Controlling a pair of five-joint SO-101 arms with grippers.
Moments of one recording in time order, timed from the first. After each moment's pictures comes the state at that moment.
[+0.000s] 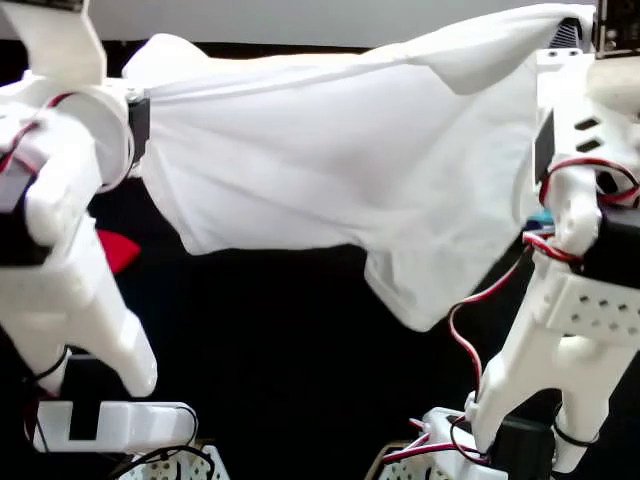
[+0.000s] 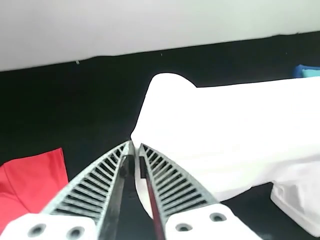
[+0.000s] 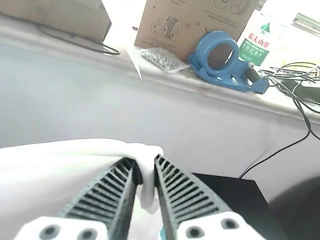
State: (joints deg) left arm -8.0 -5.1 -61.2 101.4 -7.7; right arm 6.9 -19.4 -32.3 65.2 19.7
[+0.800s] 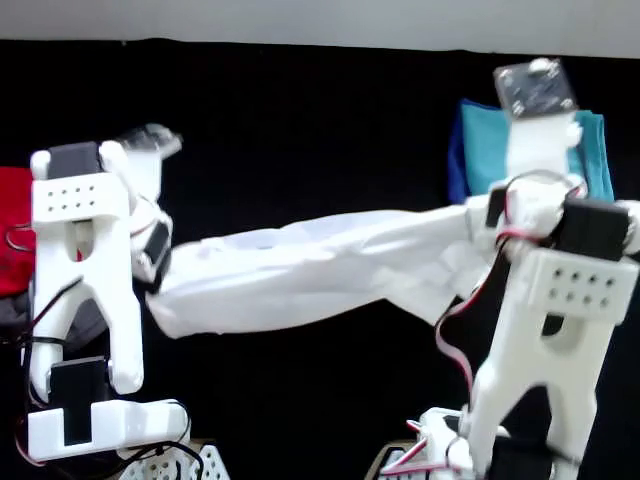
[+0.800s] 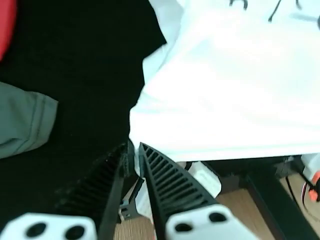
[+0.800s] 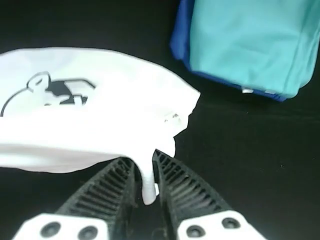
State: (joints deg) left arm -17.8 -5.9 11.5 101.1 -23.3; right arm 4.0 -26.6 -5.0 98.9 19.8
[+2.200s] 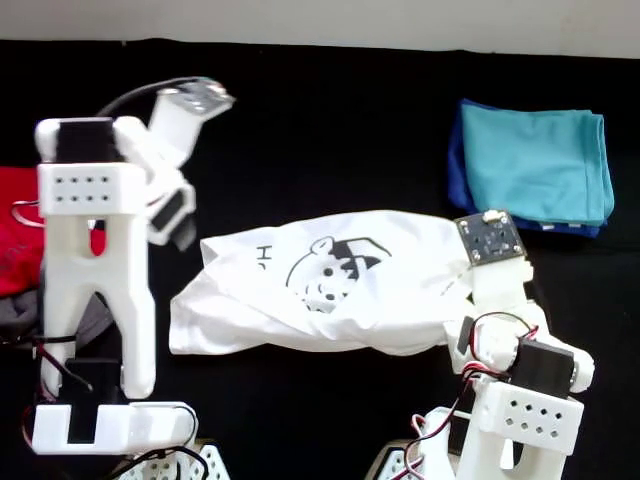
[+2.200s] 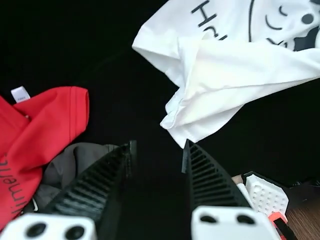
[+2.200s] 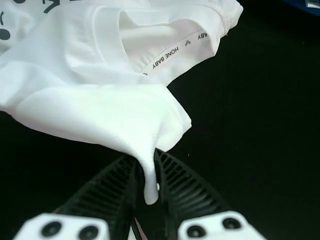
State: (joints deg) left arm -6.5 -5.8 -10.2 99.5 -33.1; right arm 9.8 -65.1 49.2 88.3 29.3
